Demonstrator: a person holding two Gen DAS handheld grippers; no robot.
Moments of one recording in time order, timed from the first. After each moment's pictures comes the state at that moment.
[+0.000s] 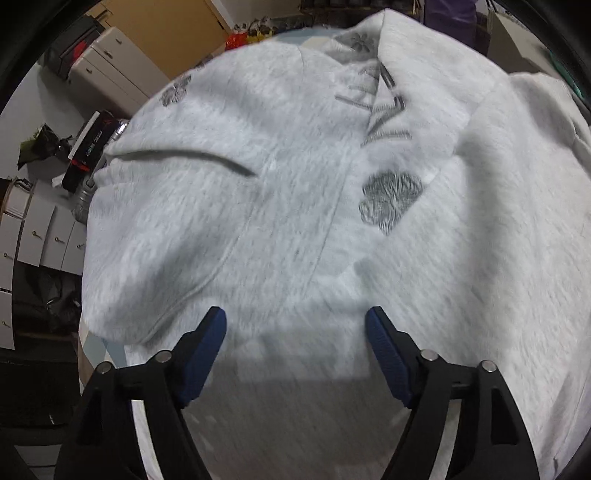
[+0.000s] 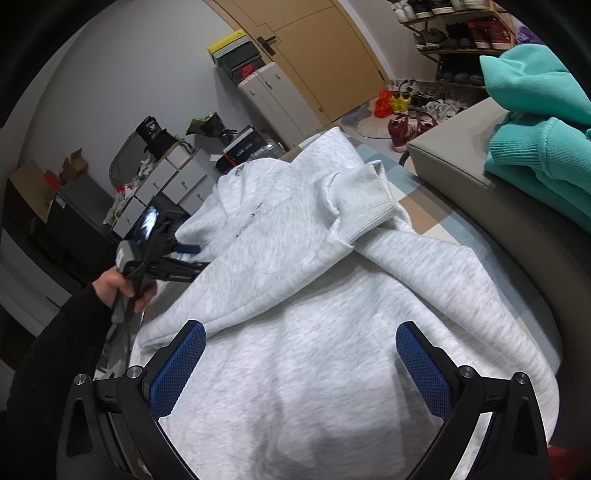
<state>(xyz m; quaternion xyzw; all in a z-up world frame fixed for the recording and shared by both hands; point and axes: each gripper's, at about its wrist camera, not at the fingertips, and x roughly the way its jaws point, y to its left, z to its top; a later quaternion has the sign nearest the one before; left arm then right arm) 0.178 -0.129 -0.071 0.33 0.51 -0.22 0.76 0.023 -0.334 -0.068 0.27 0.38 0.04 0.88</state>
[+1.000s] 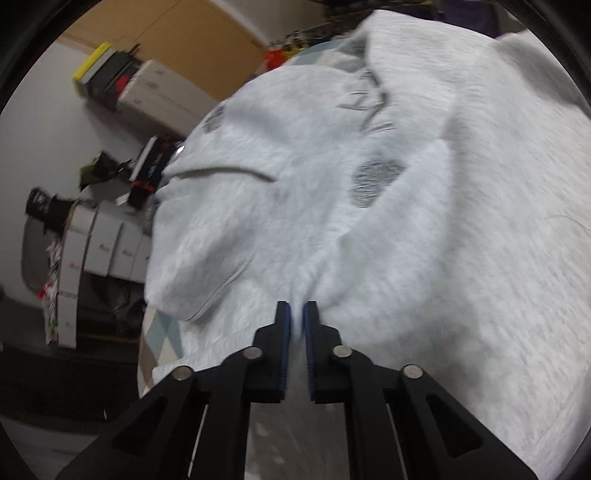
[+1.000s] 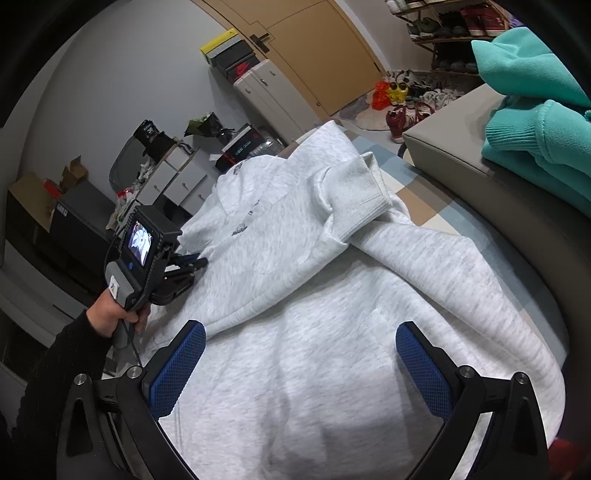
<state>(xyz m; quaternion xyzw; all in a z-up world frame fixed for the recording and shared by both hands) 0.100 -0.175 -0.104 0.41 0.44 -0.10 0.79 0.024 -0.344 -0.071 0.30 0.38 0.05 0.87</state>
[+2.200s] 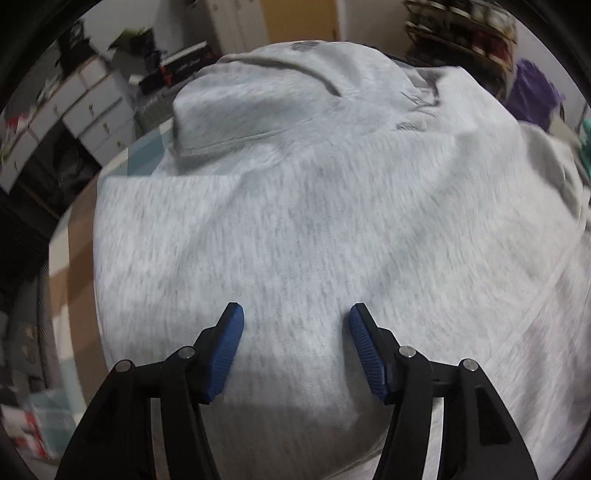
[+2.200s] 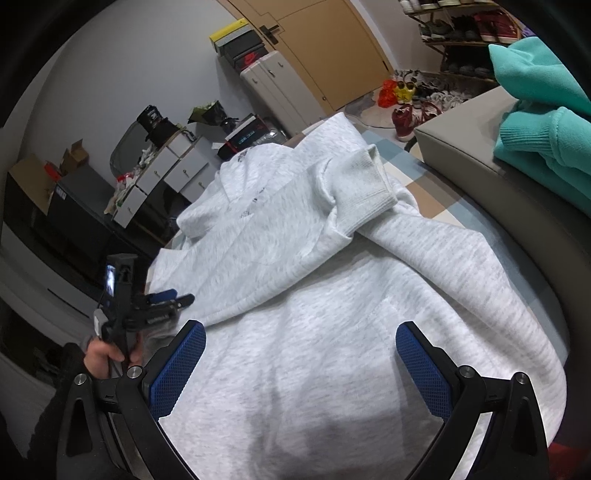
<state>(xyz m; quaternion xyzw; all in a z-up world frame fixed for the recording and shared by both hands) 0.079 -0.042 -0.061 0.12 0.52 -0.12 0.84 0.026 -0.329 -0.074 0.27 0.40 0.06 0.87</state>
